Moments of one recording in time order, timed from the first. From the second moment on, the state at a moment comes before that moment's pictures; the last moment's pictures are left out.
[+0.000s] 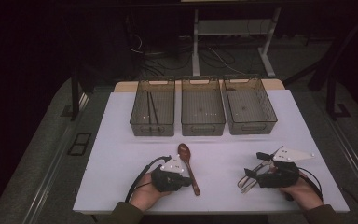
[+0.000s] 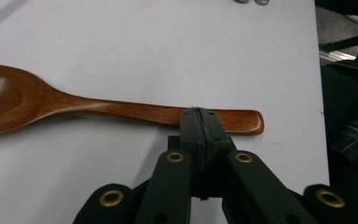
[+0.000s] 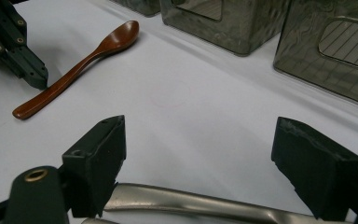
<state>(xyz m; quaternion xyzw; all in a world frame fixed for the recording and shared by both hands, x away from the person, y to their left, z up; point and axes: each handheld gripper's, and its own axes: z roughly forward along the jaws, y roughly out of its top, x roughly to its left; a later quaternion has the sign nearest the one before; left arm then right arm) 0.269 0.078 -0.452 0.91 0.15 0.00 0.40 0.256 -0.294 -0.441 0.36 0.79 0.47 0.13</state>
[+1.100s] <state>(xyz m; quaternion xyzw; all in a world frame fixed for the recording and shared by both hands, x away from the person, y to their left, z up) 0.308 0.037 -0.452 0.91 0.13 0.02 0.40 0.257 -0.294 -0.441 0.36 0.79 0.48 0.13</state>
